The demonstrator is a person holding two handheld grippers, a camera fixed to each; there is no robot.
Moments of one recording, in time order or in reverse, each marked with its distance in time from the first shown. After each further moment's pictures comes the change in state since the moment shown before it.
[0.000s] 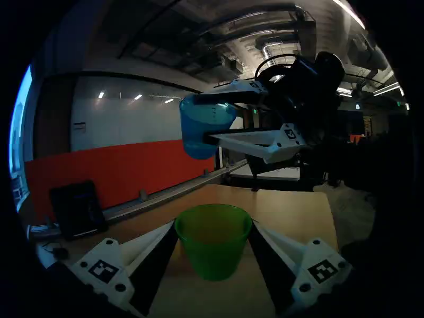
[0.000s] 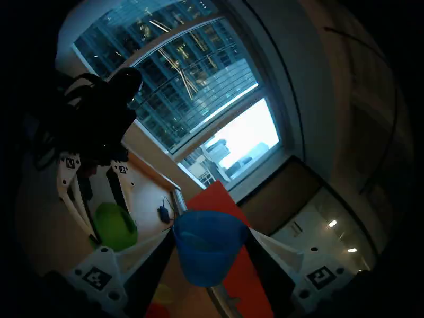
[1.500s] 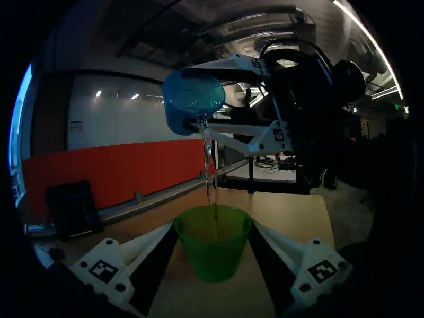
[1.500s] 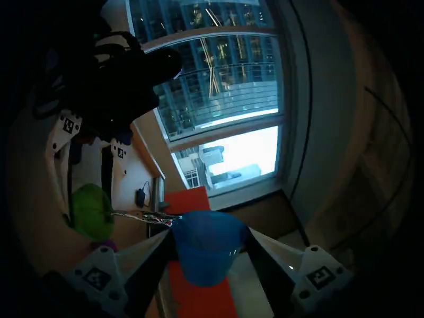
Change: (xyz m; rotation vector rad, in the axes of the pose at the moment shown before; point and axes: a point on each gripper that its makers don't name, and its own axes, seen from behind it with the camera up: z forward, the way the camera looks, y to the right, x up) left arm 0.003 0.001 0.010 -0.028 0.008 -0.012; right arm 0.025 0.026 0.030 -0.057 0.007 -0.385
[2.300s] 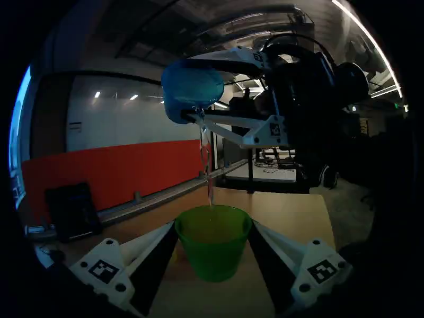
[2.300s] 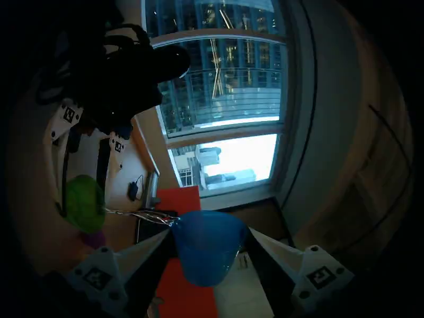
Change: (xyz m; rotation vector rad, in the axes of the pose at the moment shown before) left arm 0.002 0.001 0.002 -0.006 0.000 0.008; right arm 0.003 0.016 0.000 -0.030 0.003 -0.103
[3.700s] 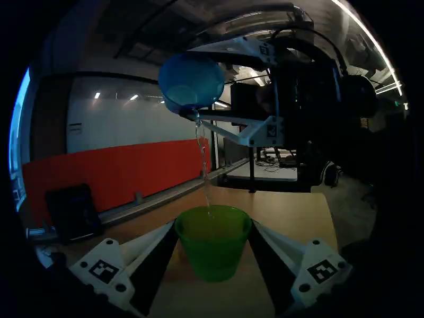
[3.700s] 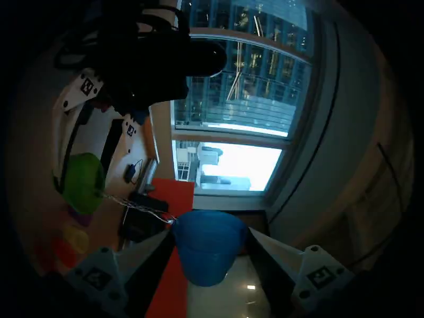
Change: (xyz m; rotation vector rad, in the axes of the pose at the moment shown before) left arm 0.000 -0.002 0.005 0.007 -0.006 0.010; right arm 0.007 0.006 0.010 -0.001 -0.006 -0.231
